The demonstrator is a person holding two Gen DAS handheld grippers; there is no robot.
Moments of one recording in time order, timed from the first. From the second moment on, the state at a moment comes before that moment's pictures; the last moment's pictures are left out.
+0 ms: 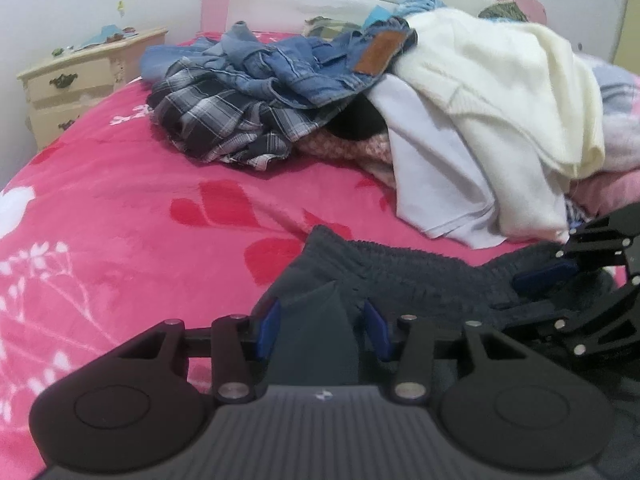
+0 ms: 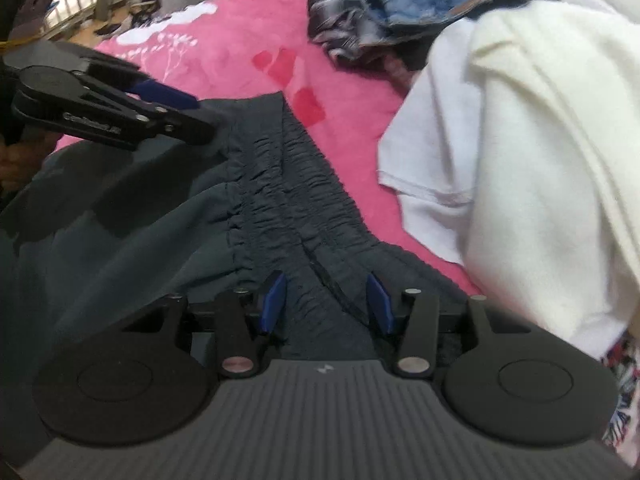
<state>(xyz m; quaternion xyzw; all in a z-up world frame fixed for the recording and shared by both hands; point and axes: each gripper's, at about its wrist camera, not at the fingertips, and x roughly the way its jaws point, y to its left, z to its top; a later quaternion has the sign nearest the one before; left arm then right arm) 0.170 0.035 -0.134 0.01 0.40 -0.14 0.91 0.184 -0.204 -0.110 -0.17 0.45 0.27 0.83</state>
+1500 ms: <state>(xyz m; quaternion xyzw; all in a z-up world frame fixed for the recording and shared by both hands) 0.198 0.048 -0.144 -0.04 0.37 -0.14 0.92 0.182 -0.169 -0.110 -0.31 0.36 0.18 0.86</state>
